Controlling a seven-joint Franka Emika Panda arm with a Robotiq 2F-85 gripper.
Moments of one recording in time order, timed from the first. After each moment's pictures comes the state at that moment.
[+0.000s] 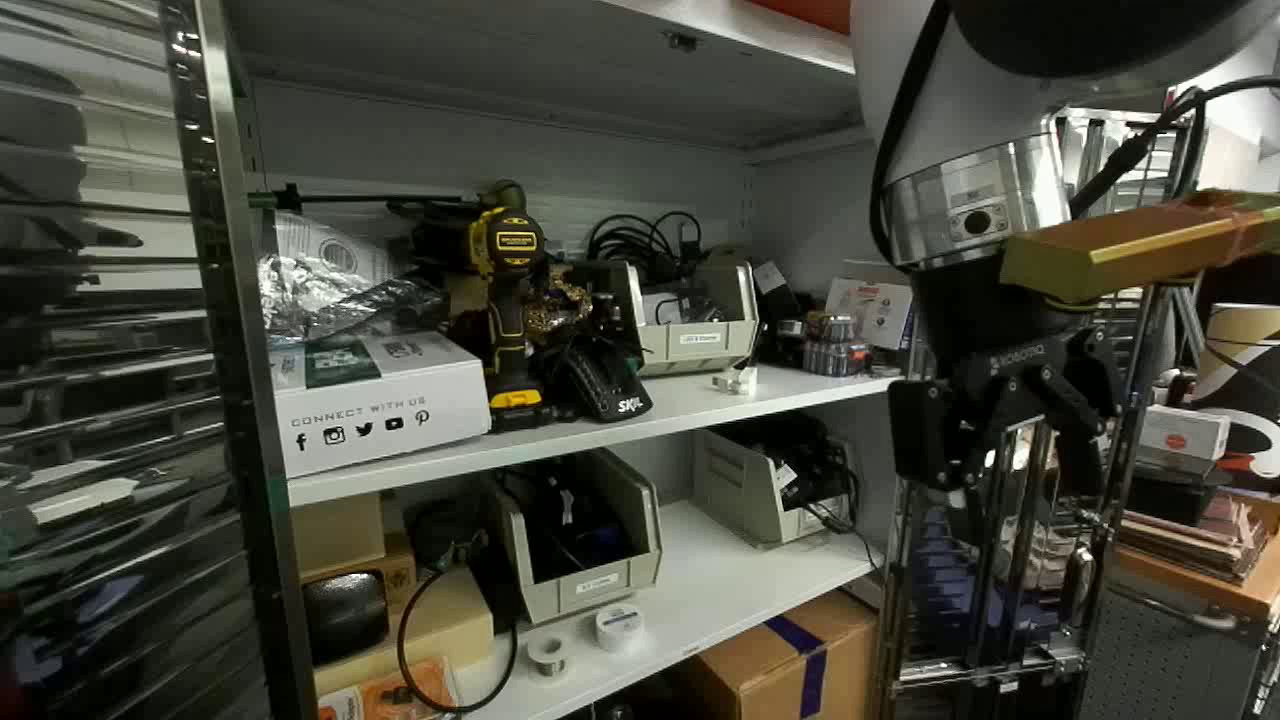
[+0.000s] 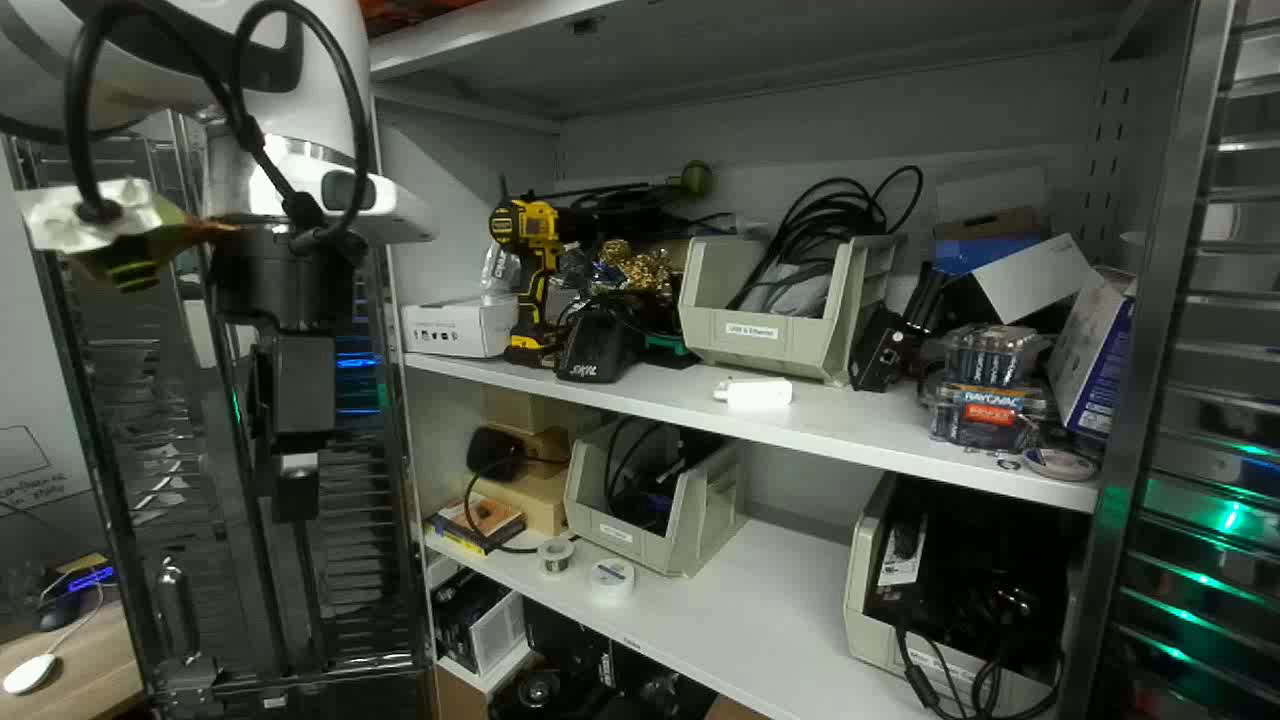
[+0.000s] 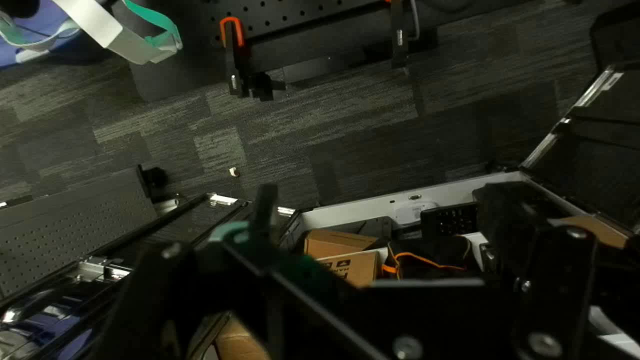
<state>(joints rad) 0.01 -0.52 0.30 -2.34 0.01 1.59 0.46</state>
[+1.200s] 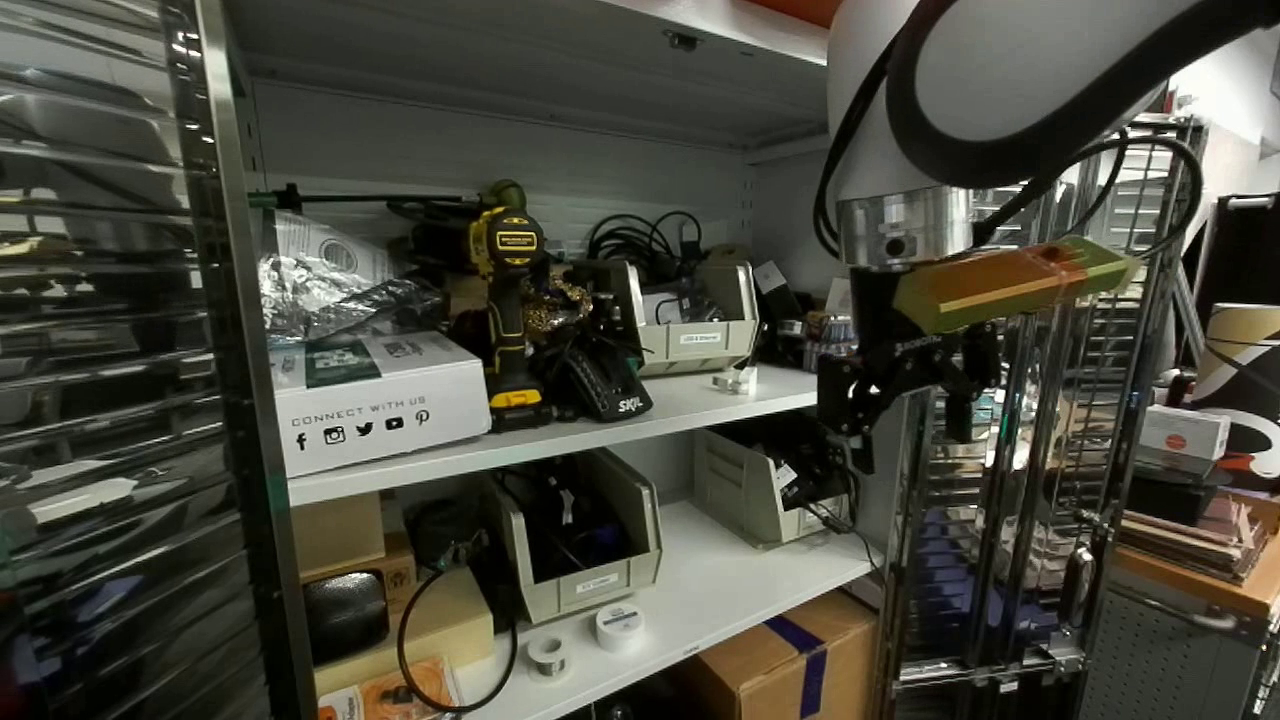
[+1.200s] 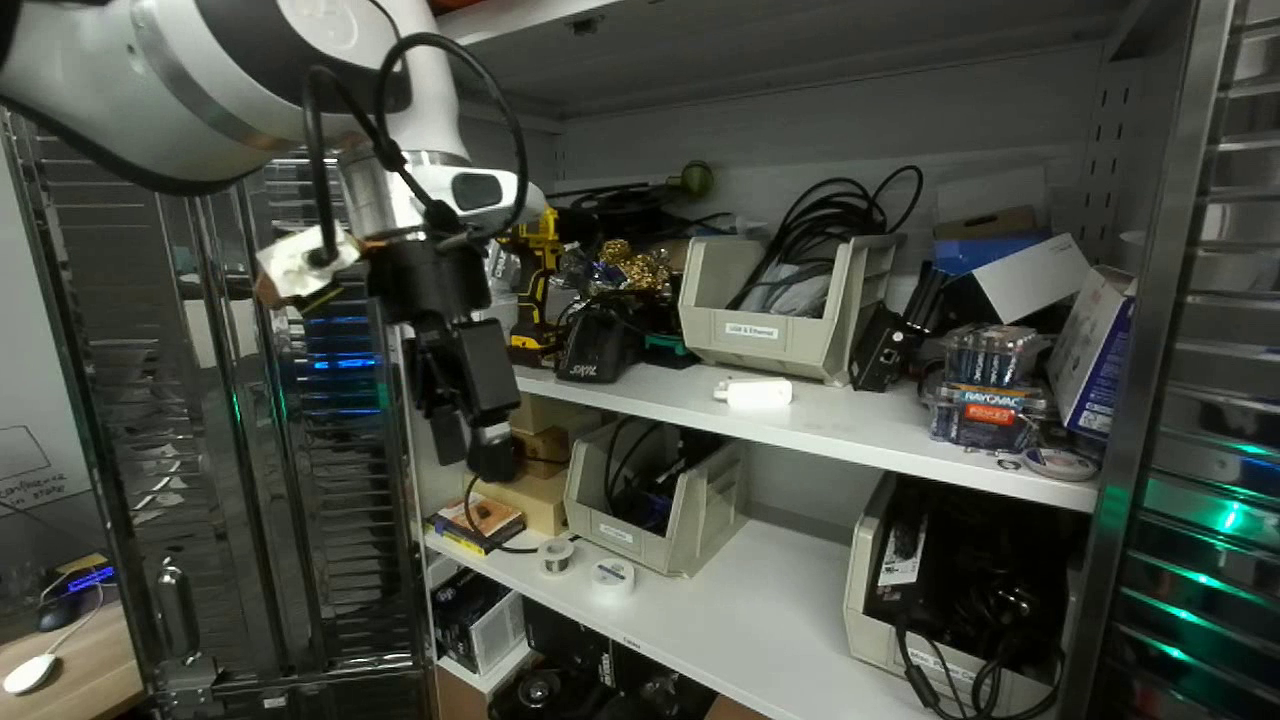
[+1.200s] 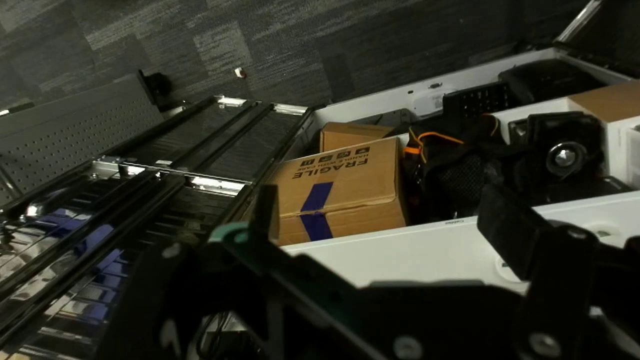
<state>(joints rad) -0.02 -0.37 0.24 -2.28 -0.17 1.88 0.51</state>
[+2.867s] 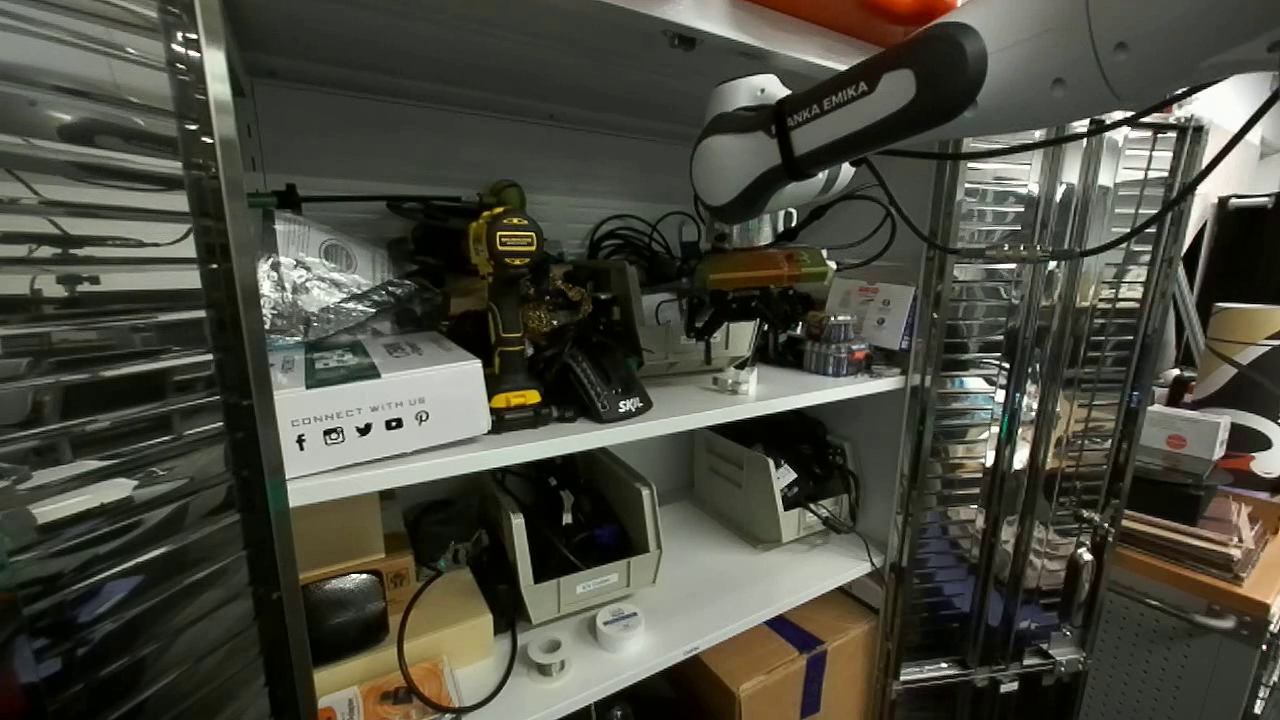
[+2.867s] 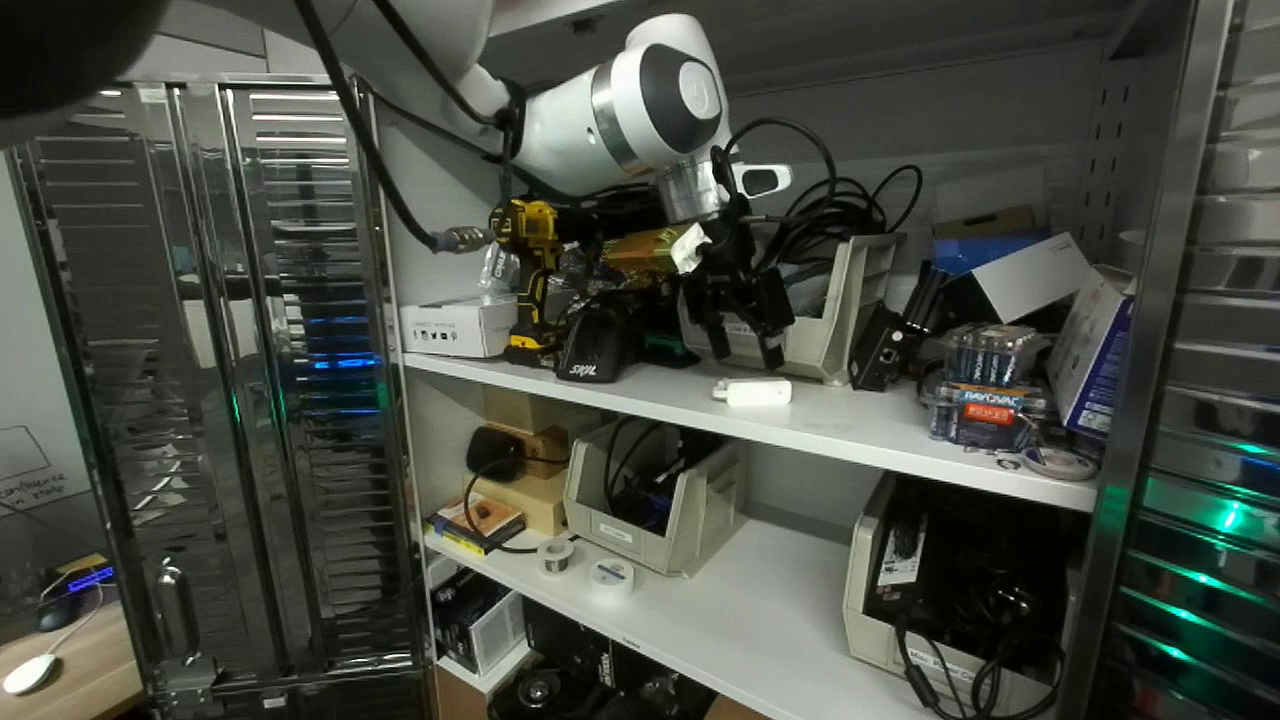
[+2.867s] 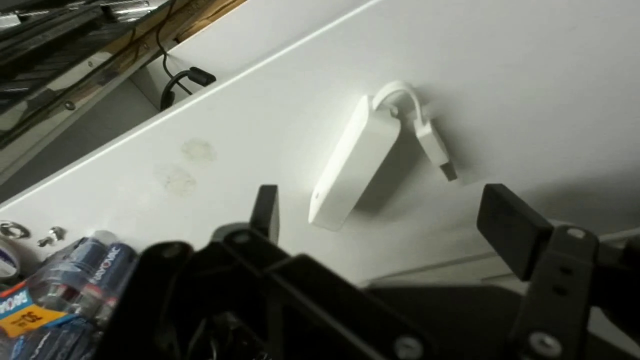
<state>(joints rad) 0.08 0.43 -0.04 -1.29 -0.24 1.92 0.56</state>
